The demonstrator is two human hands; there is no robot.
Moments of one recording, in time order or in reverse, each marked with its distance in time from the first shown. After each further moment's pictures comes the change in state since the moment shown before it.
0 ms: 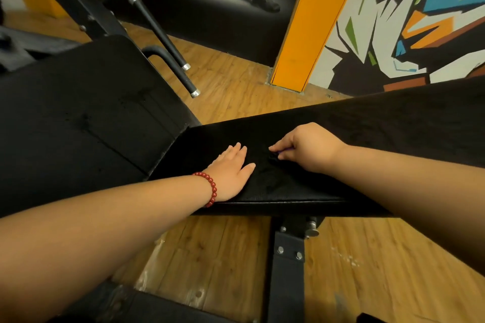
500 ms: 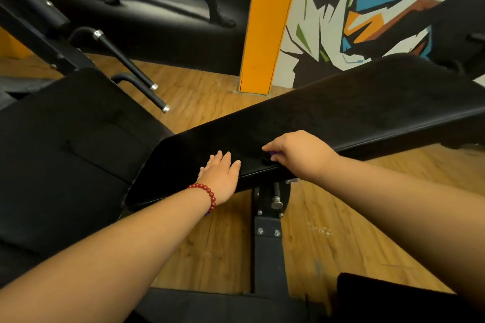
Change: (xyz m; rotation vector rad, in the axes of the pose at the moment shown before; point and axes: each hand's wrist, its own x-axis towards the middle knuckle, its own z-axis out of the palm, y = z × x) left_hand -0.061 0.075 0.033 -0.098 0.126 -0.083; right_hand -0.125 0.013 0.000 -0.079 0.171 0.035
